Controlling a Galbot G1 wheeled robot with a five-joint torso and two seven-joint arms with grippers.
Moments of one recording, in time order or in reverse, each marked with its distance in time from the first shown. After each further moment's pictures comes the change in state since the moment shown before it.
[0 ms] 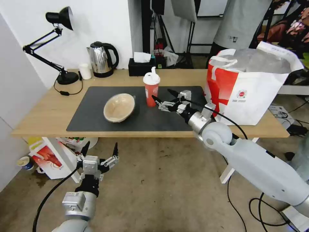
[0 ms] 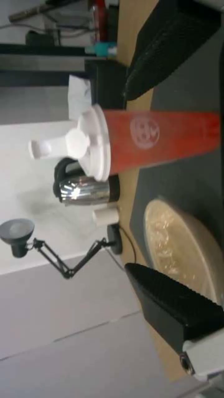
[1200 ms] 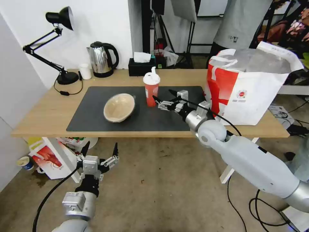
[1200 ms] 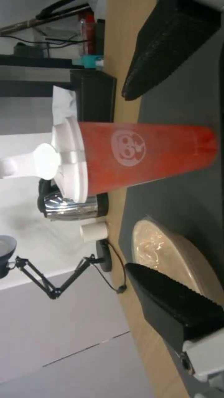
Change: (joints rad) left arm 0.000 0.000 0.000 0.000 0.000 0.000 0.000; right arm 0.051 0.077 -0.048 -0.111 -0.023 -0.016 0.024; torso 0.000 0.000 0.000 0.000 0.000
